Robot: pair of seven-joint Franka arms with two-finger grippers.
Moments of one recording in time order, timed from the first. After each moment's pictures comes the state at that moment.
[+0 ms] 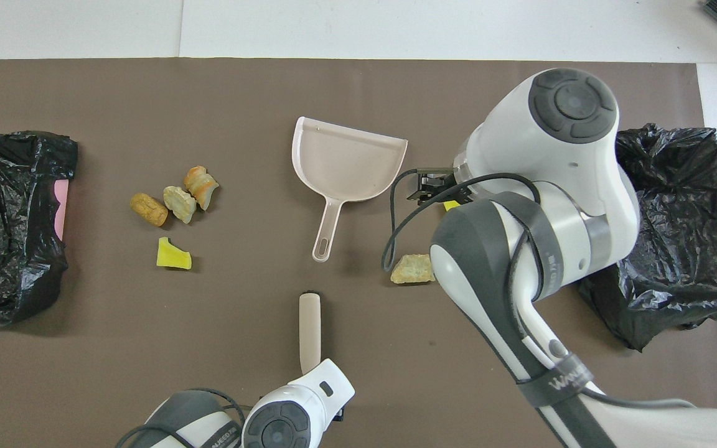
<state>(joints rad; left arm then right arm) -0.72 -0.21 -0.20 -2.55 -0.18 2.22 -0.63 0.45 0.32 -0.05 -1.57 0.10 1.95 0.50</state>
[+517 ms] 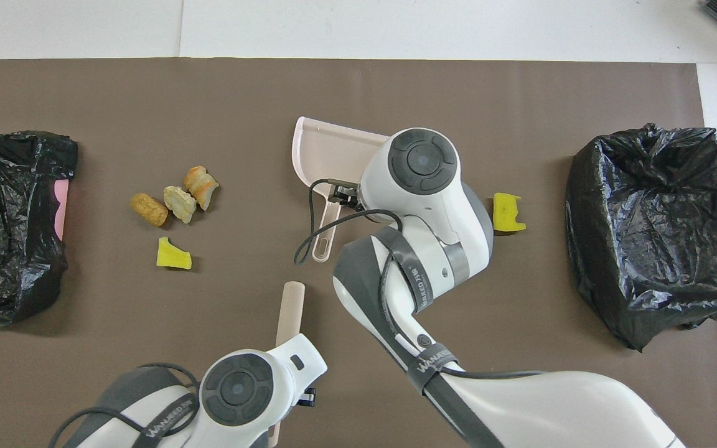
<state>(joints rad) -0.51 -0.30 -0.17 -2.46 -0.18 1.95 -0.40 0.60 0.48 -0.05 -1.57 0.10 2.15 0.81</state>
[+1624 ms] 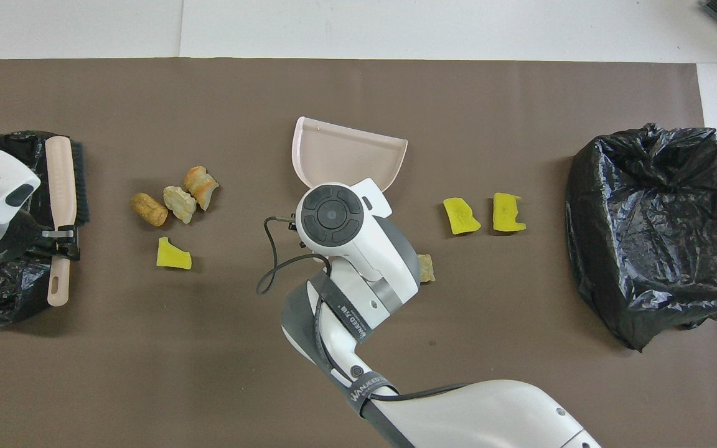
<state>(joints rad) 0.20 0.02 -0.16 -1.97 0.02 1.85 -0.07 0.71 0.53 -0.06 -1.56 0.00 2.18 0.88</state>
